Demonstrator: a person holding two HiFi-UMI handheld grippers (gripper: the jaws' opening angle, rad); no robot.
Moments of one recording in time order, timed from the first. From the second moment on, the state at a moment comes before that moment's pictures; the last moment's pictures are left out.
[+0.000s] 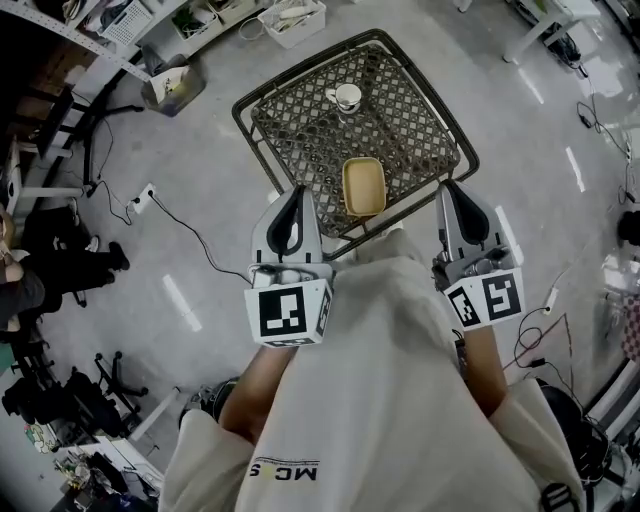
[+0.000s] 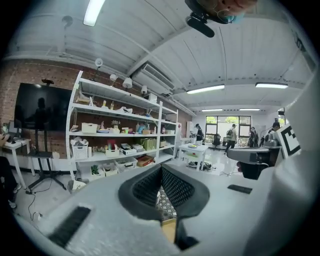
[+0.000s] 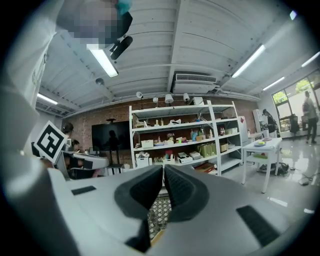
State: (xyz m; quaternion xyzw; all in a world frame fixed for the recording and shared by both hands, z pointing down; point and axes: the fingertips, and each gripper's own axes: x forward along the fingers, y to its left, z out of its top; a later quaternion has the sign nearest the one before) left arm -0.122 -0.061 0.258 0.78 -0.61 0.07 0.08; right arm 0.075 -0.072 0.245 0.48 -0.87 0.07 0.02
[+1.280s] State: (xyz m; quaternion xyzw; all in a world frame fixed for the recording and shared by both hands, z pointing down) left arm -0.120 -0.040 0.252 0.79 -0.61 0.05 0.08; right arm 0.076 -0.052 0.242 0.48 -0.88 0.04 0.04
